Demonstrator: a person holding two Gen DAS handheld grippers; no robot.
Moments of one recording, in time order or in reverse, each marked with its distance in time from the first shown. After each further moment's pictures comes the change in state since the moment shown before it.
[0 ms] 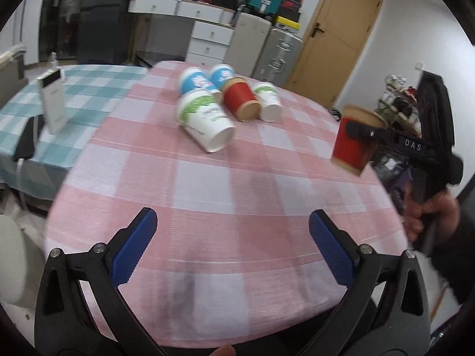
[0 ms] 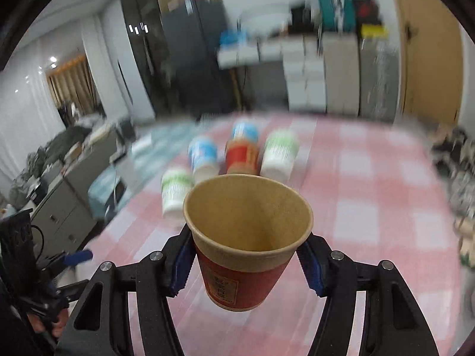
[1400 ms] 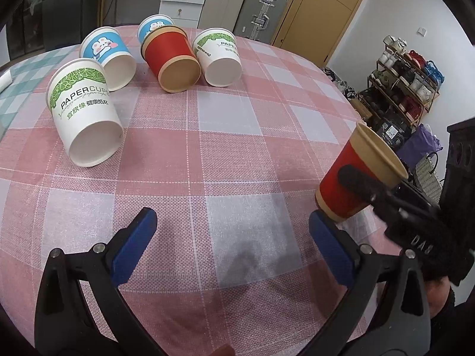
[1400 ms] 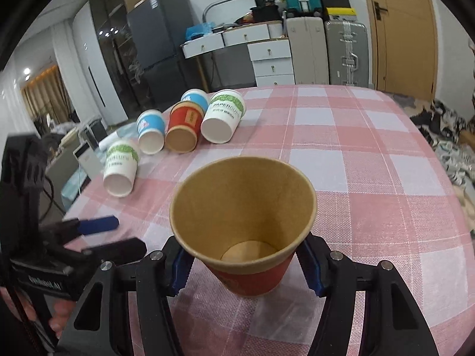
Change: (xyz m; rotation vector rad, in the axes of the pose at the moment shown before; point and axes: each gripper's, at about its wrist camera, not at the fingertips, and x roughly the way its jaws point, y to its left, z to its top) left arm 0.165 -0.093 0.034 0.085 0.175 0.005; right arm 0.045 -0.053 -0.072 0.099 0.103 -0.099
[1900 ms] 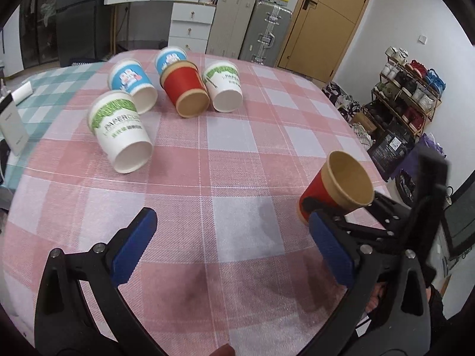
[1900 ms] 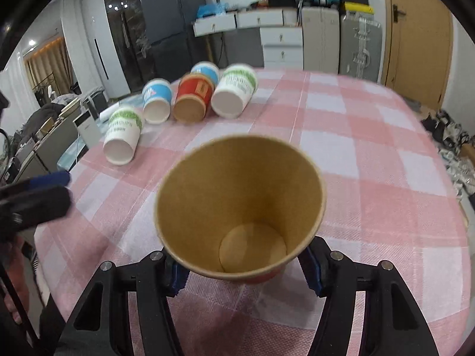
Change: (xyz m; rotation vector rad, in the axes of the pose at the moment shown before) left arm -0.073 -0.012 -0.009 -0.003 -0.086 0.053; right arm 0.012 0.011 -0.012 -0.073 0.126 -0.013
